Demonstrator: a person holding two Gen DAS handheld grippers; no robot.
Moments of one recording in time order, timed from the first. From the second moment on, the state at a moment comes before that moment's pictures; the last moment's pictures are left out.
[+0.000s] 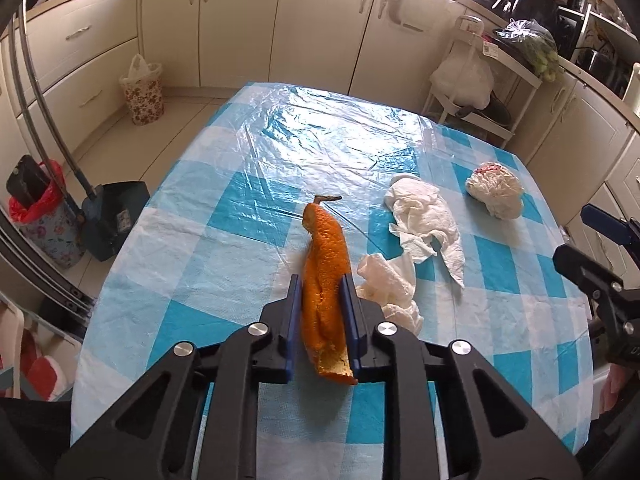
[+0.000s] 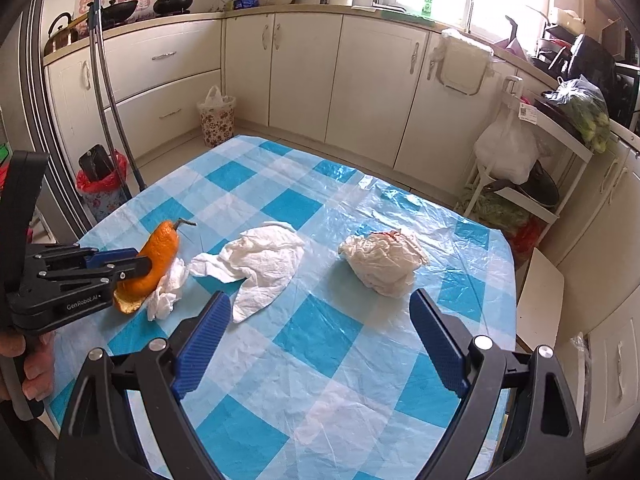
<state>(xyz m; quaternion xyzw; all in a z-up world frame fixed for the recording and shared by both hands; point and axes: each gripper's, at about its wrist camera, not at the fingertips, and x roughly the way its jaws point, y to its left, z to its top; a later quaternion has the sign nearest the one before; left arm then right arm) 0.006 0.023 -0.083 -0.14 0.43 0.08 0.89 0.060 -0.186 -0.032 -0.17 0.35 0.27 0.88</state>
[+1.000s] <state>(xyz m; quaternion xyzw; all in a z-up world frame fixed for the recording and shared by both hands) -0.015 0.077 -0.090 -0.19 0.45 0.06 0.87 0.045 -0.096 -0.092 -0.15 0.42 0.38 0.81</state>
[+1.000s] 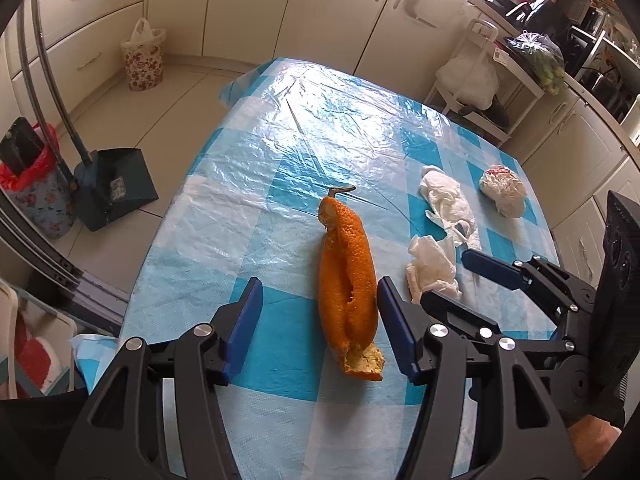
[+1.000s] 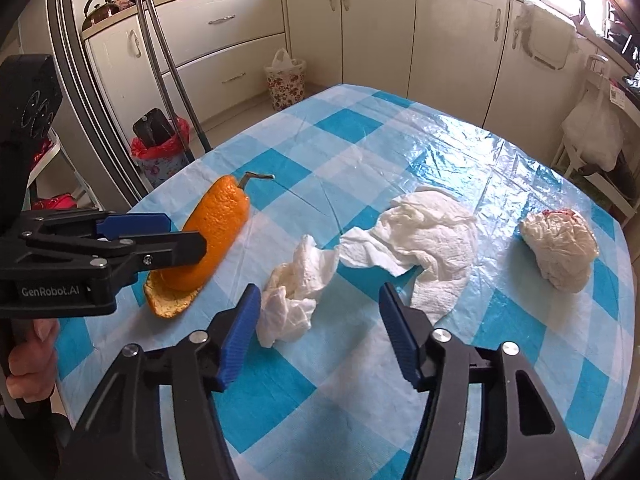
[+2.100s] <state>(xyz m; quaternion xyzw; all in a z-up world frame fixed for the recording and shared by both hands) -0.005 0.037 -0.093 -0.17 0.45 0.01 0.88 0.029 -0.169 -0.084 -0.15 0.47 0.38 0.78</state>
